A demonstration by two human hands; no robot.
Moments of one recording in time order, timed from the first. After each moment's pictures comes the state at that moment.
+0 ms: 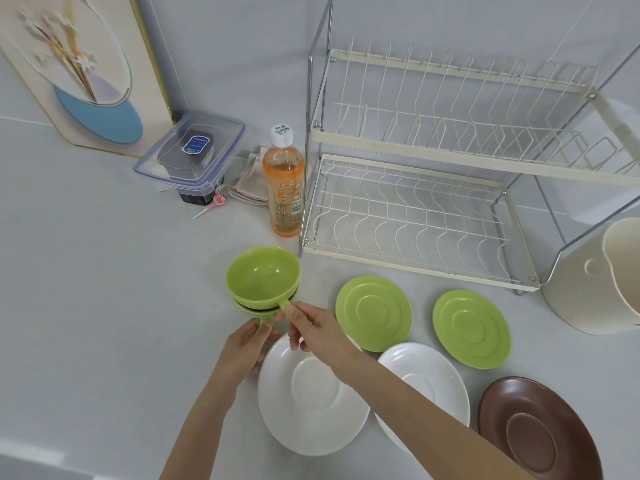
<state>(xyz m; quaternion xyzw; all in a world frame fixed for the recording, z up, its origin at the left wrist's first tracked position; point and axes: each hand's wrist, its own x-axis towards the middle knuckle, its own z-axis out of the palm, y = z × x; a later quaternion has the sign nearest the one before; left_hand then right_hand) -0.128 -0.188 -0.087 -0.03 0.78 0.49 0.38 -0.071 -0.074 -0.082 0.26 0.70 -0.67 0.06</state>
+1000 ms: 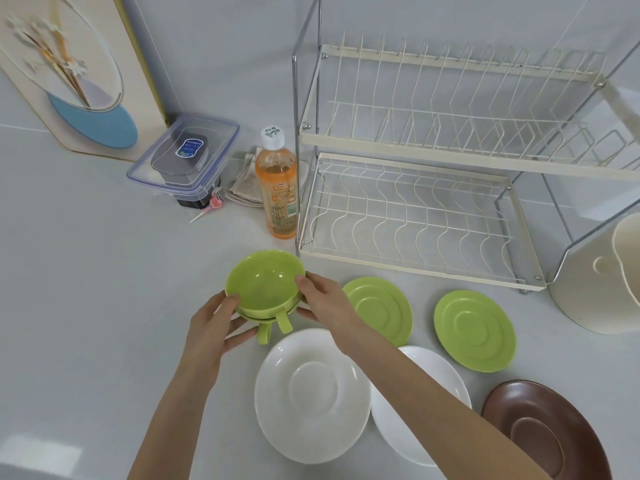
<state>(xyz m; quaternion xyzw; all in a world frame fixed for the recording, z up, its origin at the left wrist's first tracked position) -0.162 -0.191 -0.071 -0.10 0.69 0.64 0.32 -0.099 -0.044 -0.071 0.38 0.61 -0.69 0.03</state>
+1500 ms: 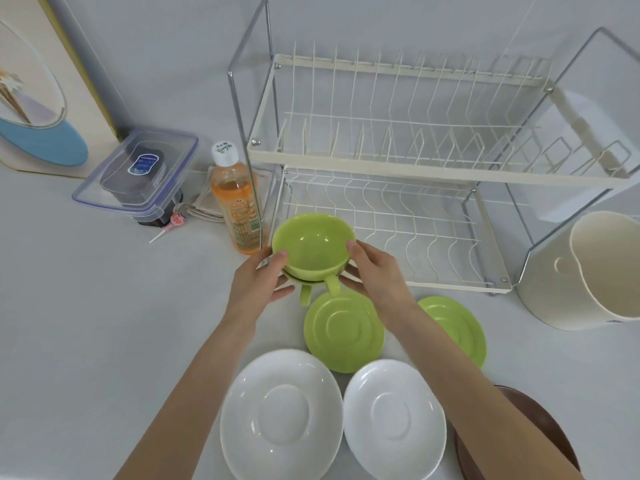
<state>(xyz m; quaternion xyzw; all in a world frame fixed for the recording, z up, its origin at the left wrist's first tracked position) -0.165 -0.073 -0.038 0.00 0.70 0.63 0.33 -0.068 0.050 -0.031 0.40 0.56 -0.71 -0.13</state>
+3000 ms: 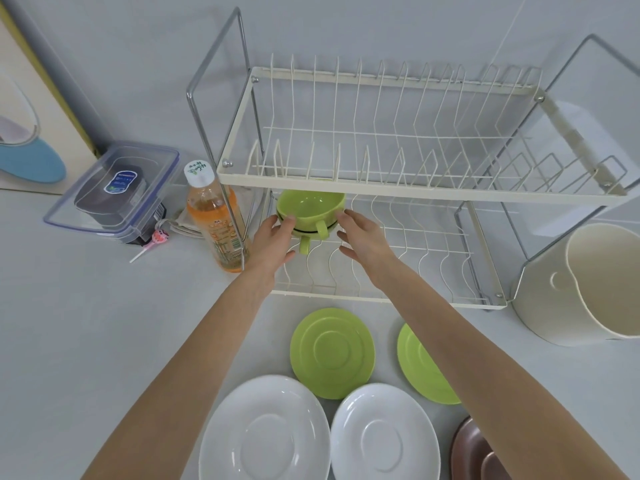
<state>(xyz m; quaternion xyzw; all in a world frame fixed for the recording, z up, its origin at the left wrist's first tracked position) -0.207 0.011 -0.041 0.03 0.72 0.61 0.34 -0.118 0.116 -0.031 0.42 0.60 -0.67 -0.10</state>
